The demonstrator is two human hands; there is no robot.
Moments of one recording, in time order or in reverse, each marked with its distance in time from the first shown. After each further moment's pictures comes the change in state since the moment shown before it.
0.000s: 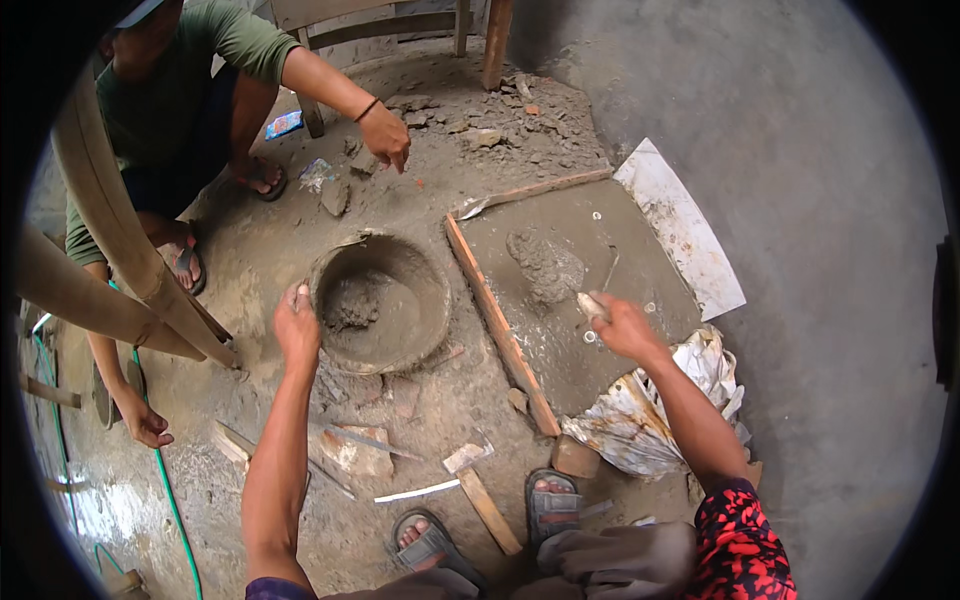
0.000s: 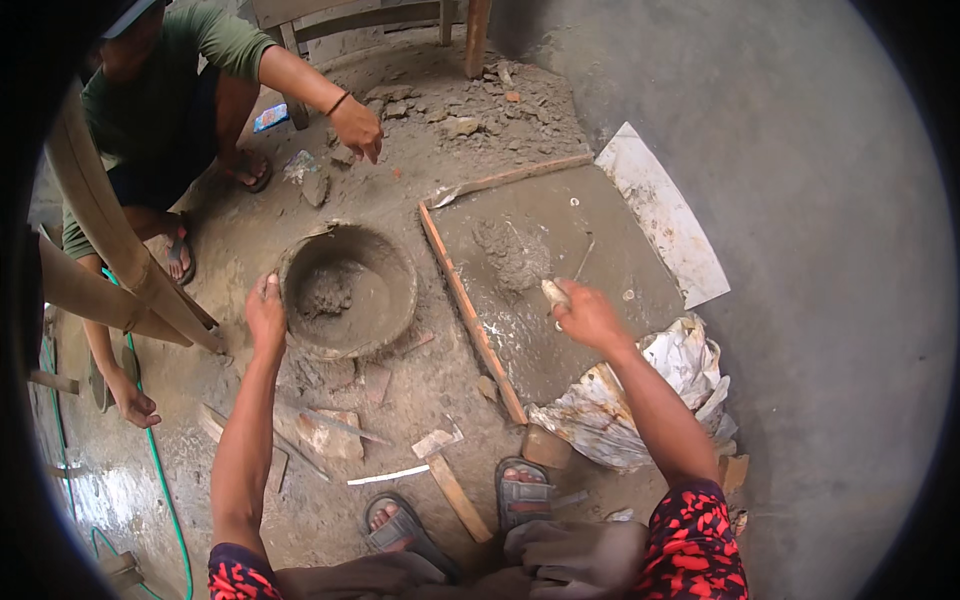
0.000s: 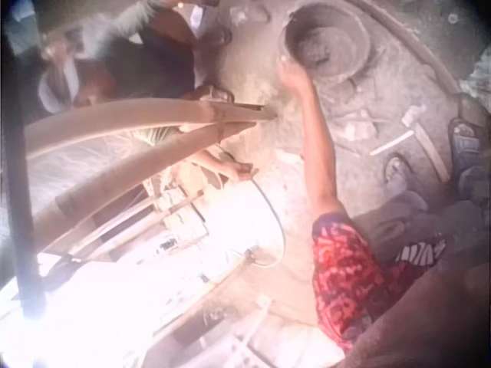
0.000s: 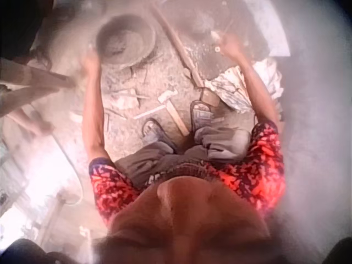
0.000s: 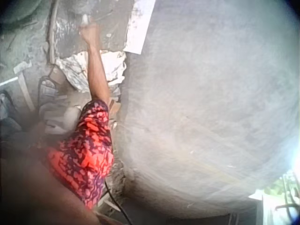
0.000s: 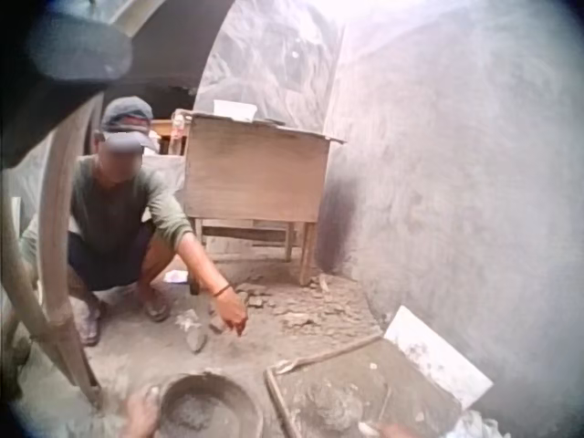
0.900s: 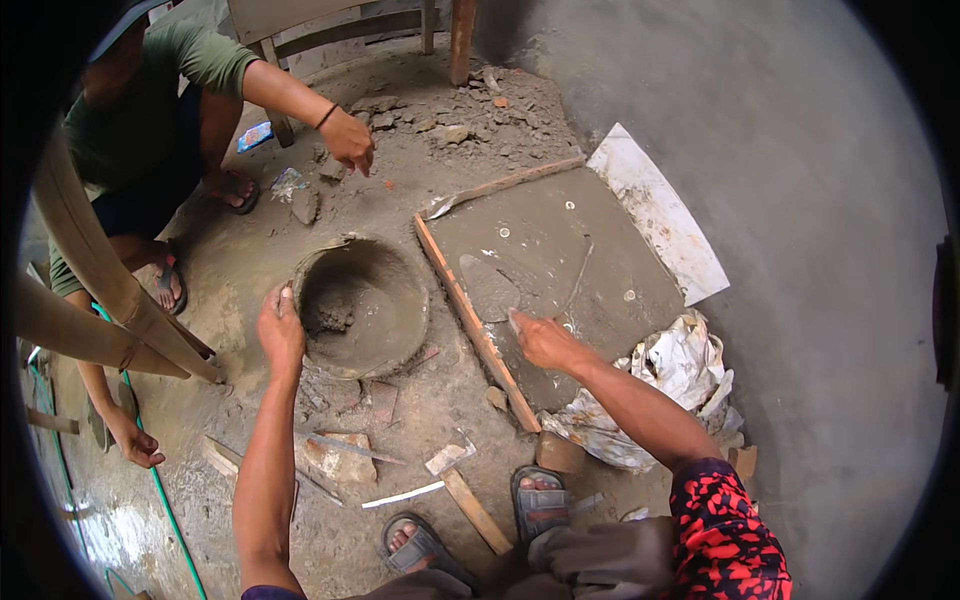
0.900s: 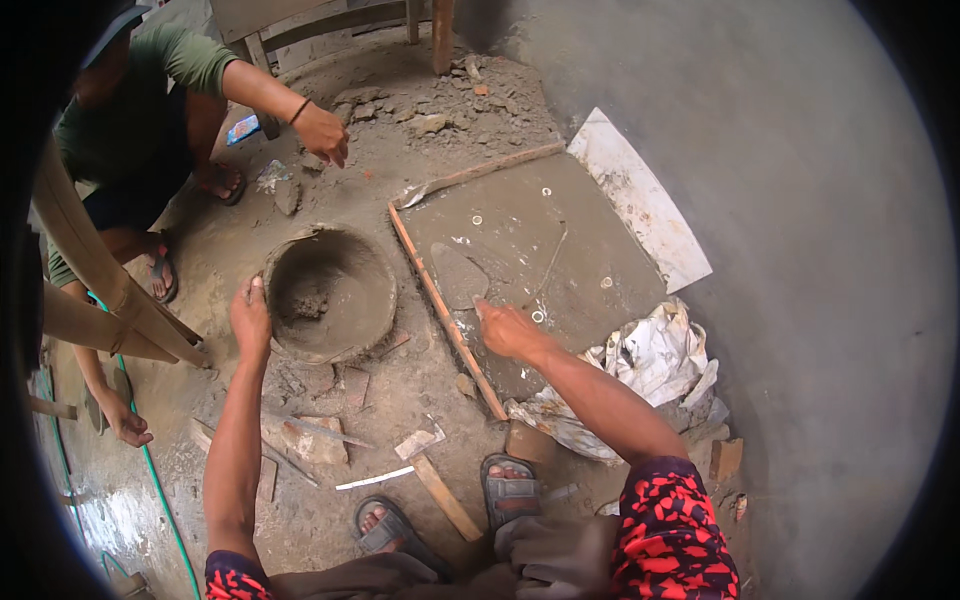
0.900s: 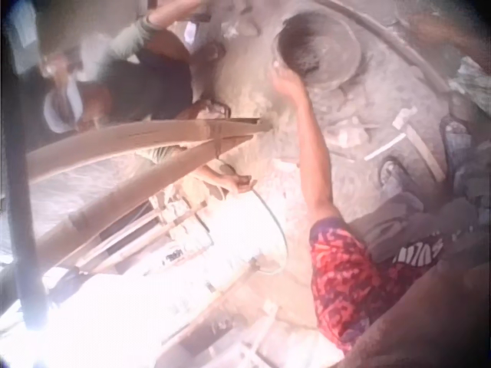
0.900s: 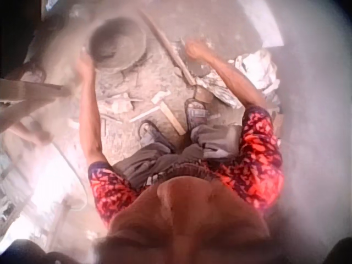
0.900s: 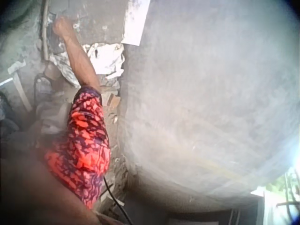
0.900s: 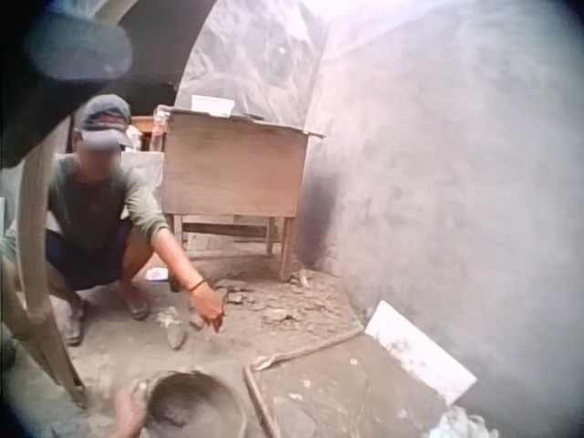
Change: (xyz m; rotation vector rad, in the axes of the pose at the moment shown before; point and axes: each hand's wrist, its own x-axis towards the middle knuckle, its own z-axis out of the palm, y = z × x) left_hand -0.003 0.018 0.013 0.021 -0.012 0.103; right_hand 0.016 -0.026 0.067 -0.039 -0.213 -0.105
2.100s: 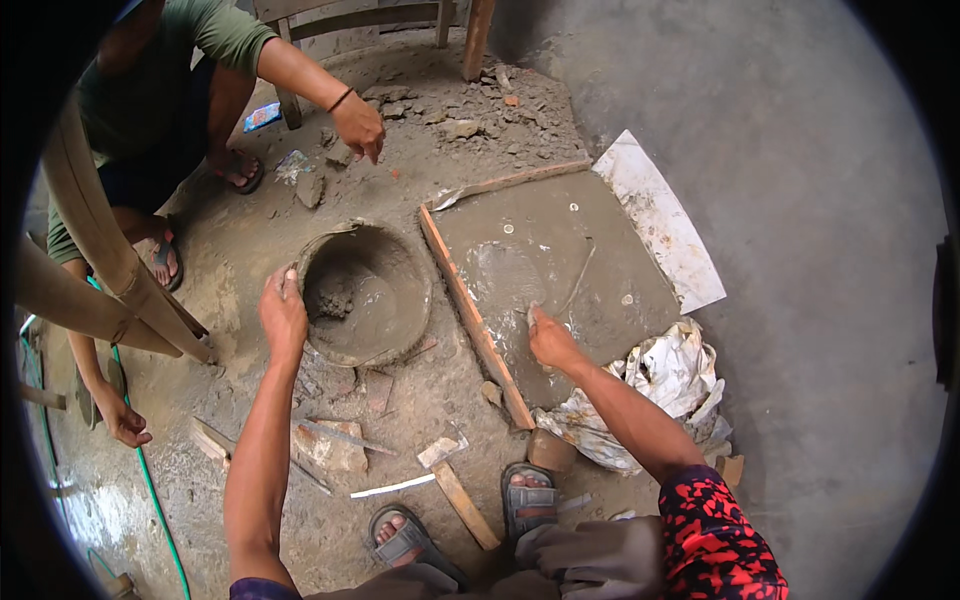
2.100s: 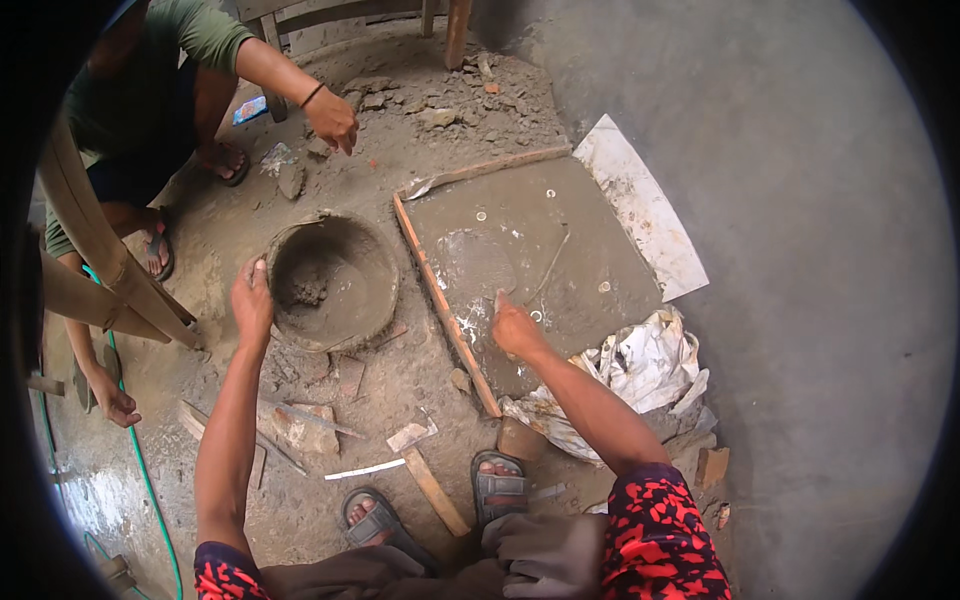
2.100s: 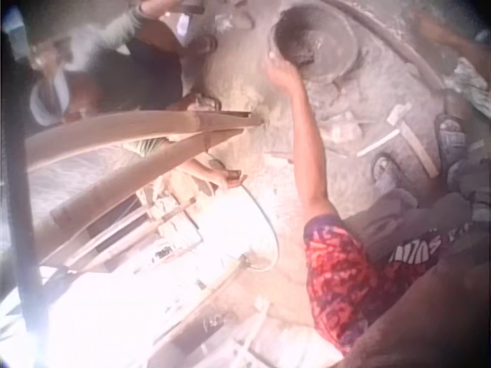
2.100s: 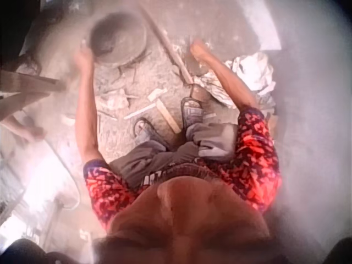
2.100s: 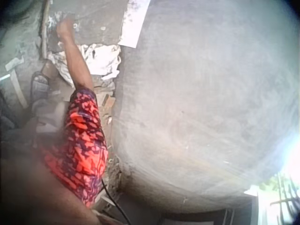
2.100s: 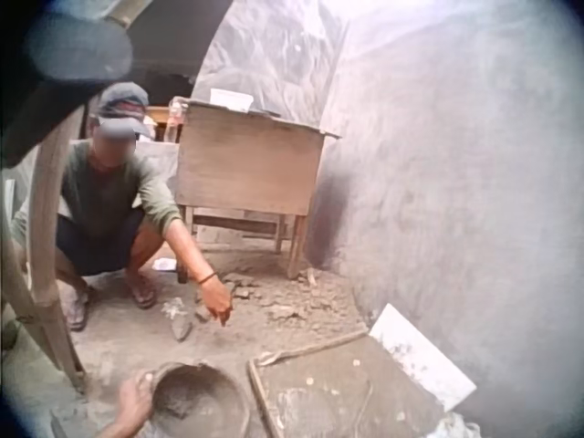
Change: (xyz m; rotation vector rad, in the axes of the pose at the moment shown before) left_hand -0.005 0.007 0.002 0.050 0.027 0.048; right_hand 0.005 0.038 0.042 0.075 0.205 0.171
